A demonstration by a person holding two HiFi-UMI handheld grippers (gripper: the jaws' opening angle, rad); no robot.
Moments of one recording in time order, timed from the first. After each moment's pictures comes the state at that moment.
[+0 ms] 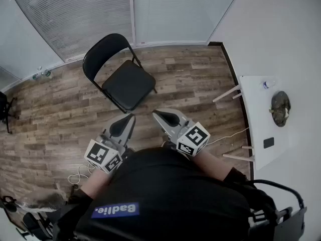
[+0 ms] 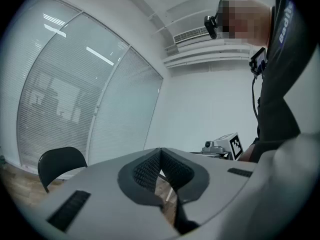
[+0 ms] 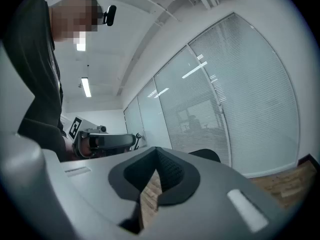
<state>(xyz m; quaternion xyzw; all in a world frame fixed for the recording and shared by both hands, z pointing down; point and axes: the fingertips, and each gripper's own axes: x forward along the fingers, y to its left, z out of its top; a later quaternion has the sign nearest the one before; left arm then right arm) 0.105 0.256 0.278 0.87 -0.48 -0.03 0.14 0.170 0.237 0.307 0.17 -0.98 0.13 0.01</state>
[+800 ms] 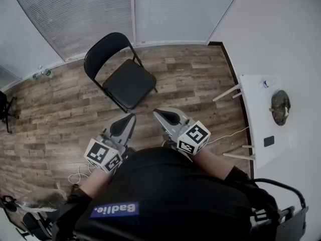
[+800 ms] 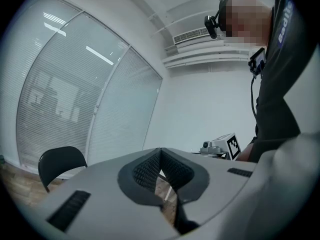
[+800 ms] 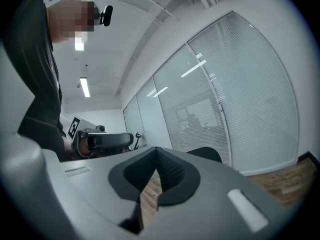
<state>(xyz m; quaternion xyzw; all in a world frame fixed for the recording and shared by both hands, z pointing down) 0.096 0.266 0.281 0.87 -0.47 -0.03 0.14 0.162 0.243 0.313 0.17 -0.98 0.14 0.02</state>
